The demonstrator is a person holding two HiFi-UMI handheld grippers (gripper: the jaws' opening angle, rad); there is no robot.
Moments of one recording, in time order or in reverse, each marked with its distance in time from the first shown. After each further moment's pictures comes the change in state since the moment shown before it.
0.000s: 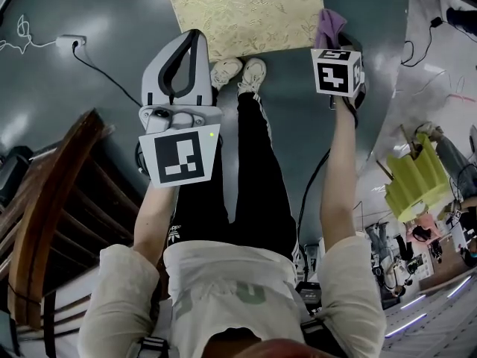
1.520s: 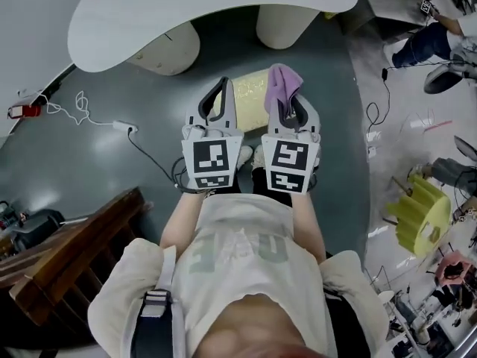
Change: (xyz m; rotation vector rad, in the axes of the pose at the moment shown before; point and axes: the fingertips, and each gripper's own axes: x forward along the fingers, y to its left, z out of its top) left arm -0.126 0.028 0.288 0.055 -0.203 -0.065; right arm -0.462 0.035 0.220 0.294 -0.695 -0.091
